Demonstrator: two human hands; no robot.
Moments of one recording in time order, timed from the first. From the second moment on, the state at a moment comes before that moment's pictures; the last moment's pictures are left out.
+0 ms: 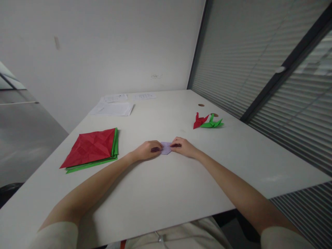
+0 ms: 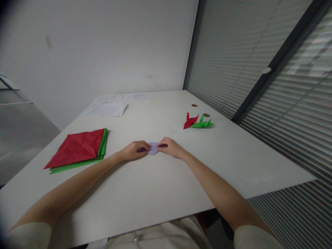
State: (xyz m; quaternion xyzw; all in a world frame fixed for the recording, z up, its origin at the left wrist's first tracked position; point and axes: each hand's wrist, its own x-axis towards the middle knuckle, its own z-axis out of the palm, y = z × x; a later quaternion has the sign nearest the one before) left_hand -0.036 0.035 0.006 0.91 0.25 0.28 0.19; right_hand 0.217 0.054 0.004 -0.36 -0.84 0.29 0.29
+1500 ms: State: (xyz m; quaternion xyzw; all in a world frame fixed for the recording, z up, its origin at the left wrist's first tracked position) left_hand -0.015 0.015 0.007 0.94 0.27 0.20 -0.02; right_hand 0.222 0.067 -0.007 -0.42 -0.85 0.21 0.24
